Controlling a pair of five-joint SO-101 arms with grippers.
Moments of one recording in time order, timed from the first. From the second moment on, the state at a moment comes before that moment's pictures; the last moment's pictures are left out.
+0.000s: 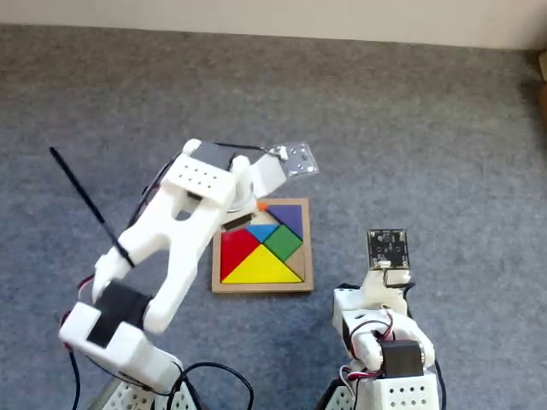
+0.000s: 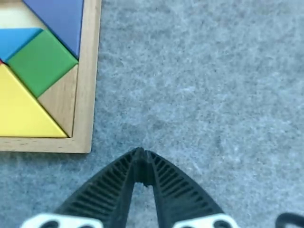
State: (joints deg) left arm 16.0 5.6 12.0 74.9 -39.1; right arm -11.3 -104.3 95.8 69.8 -0.4
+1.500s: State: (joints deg) left arm 23.7 9.9 9.5 76.0 -39.1; right arm -11.3 -104.3 95.8 69.8 -0.4
